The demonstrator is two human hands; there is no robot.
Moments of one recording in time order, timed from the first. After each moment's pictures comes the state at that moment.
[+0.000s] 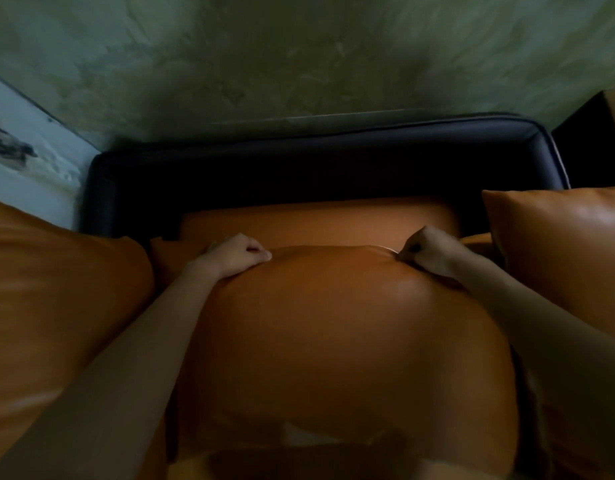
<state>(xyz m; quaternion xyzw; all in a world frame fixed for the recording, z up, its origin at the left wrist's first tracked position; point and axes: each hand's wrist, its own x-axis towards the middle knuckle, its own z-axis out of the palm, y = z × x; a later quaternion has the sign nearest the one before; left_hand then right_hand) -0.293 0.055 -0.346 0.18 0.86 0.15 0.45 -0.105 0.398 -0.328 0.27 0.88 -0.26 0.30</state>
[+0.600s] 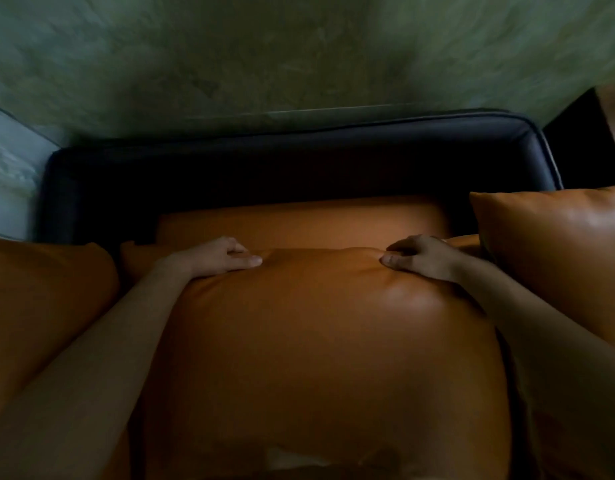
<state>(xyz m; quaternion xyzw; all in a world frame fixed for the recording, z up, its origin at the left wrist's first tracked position) -0.316 0.057 -0.376 0.20 0.81 0.15 0.54 -0.098 0.419 -0.335 0.26 0.85 -0.31 0.35</state>
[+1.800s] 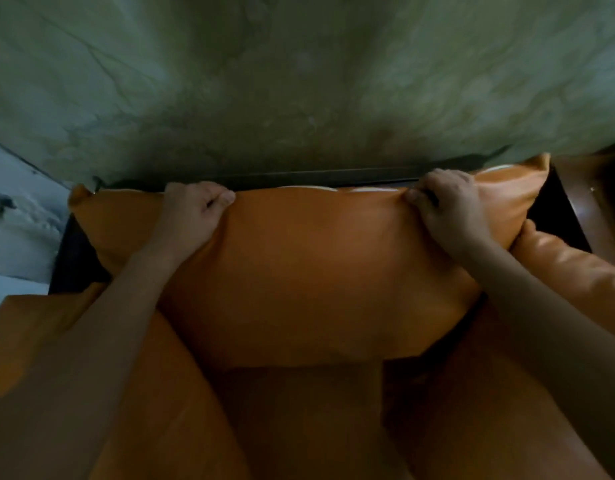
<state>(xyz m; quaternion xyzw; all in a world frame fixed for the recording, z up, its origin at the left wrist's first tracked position) -0.363 0.110 -0.243 0.34 0.89 0.30 0.02 -0.173 0.463 -0.227 0.12 0.96 -0.19 -0.18</state>
